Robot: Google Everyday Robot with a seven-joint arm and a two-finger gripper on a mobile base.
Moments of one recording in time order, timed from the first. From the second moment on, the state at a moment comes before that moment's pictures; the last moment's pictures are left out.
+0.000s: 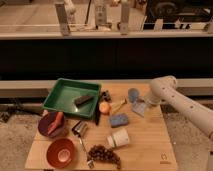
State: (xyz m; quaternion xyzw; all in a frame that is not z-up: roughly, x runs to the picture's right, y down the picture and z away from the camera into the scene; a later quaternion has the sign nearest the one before) arm 0.263 0.113 0.895 -0.27 -0.04 0.06 0.96
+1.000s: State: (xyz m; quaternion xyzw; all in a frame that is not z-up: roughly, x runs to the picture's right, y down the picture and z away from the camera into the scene) arm 0.261 0.122 0.911 -0.28 -0.05 0.06 0.96
